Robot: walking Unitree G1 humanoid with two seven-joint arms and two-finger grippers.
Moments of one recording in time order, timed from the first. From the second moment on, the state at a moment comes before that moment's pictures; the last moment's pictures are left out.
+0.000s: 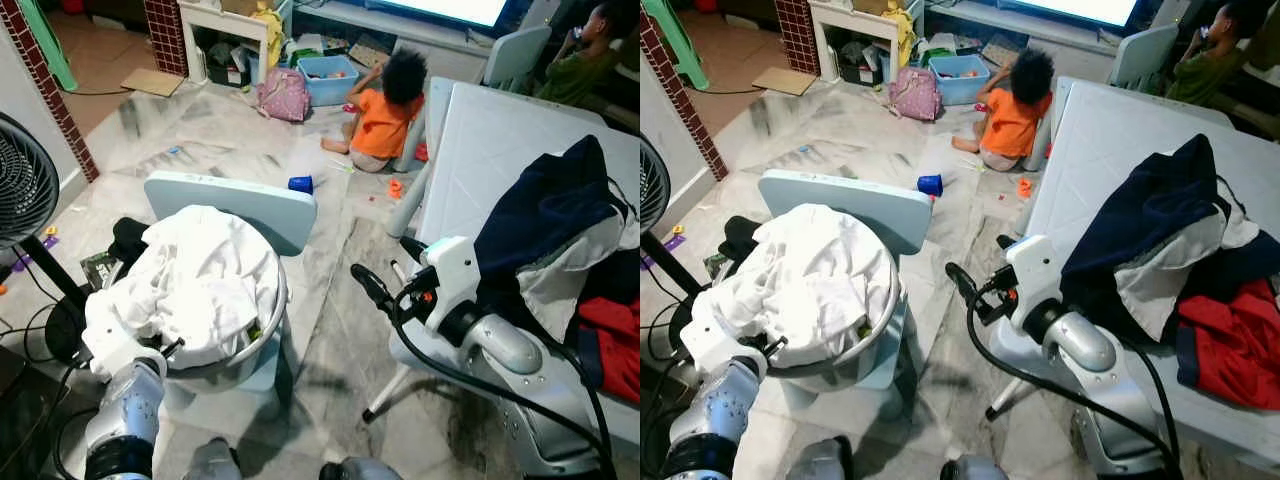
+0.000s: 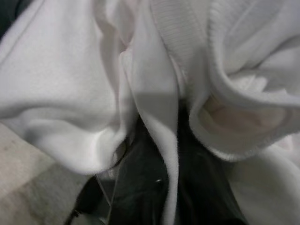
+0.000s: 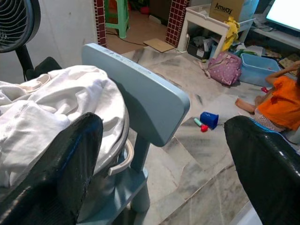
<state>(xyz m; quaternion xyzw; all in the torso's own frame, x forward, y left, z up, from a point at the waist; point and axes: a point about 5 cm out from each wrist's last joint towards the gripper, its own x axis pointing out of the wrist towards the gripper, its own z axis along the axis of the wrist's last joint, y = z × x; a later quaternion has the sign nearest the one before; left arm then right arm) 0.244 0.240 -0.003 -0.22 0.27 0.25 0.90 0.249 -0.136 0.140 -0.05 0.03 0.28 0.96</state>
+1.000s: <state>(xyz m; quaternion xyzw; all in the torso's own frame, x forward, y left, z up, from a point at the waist) 0.237 0.243 0.031 0.13 0.16 0.16 0.96 0.255 -0.130 0.134 -0.04 0.03 0.28 0.96</state>
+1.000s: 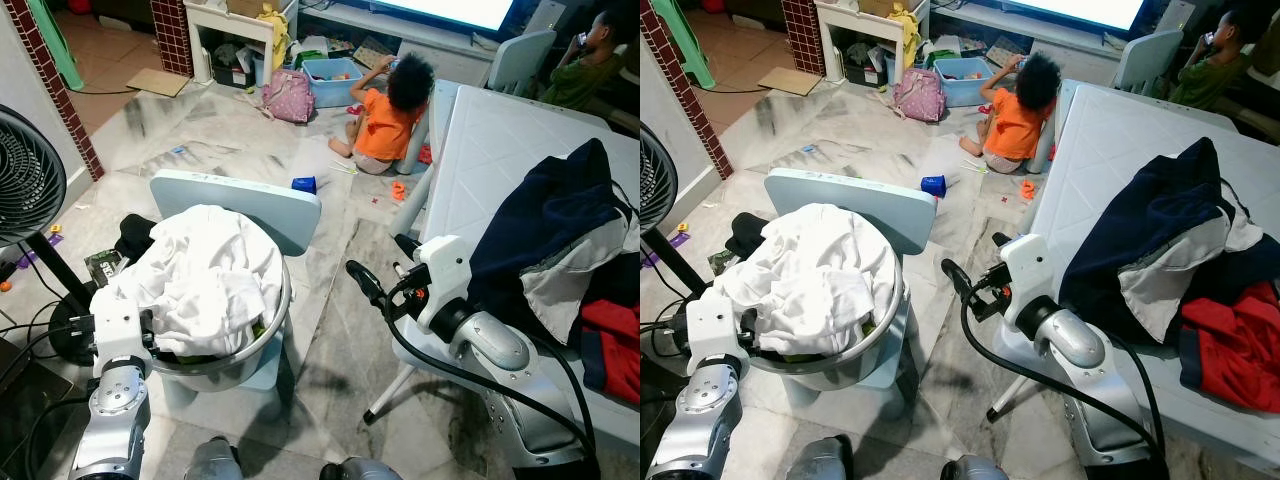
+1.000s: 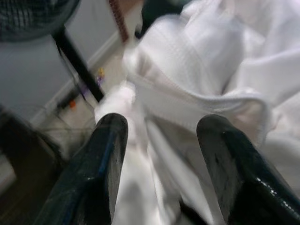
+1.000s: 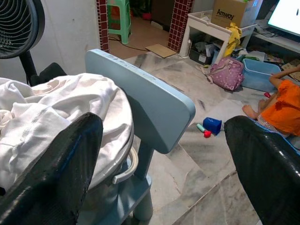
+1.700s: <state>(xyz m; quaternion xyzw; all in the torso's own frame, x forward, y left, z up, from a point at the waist) 0.240 0.222 0.012 0.15 0.16 0.09 0.97 0.259 -0.128 0.137 -0.04 0.02 0.28 0.96</state>
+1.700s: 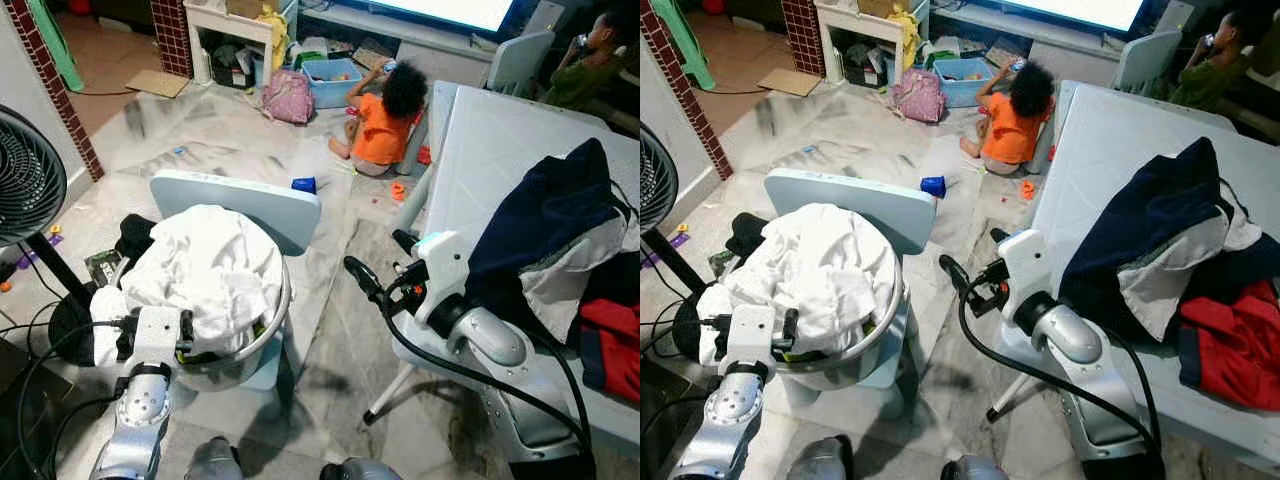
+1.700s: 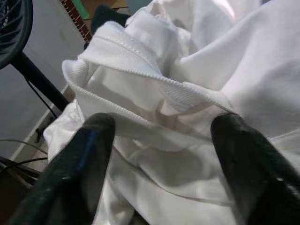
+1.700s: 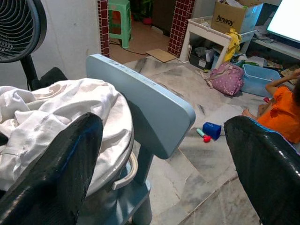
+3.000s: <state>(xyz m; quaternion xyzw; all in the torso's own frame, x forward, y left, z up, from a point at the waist) 0.288 0.300 0.064 0.21 0.11 0.20 0.95 0.259 -0.128 0.136 -0.04 0.02 0.28 0.96</state>
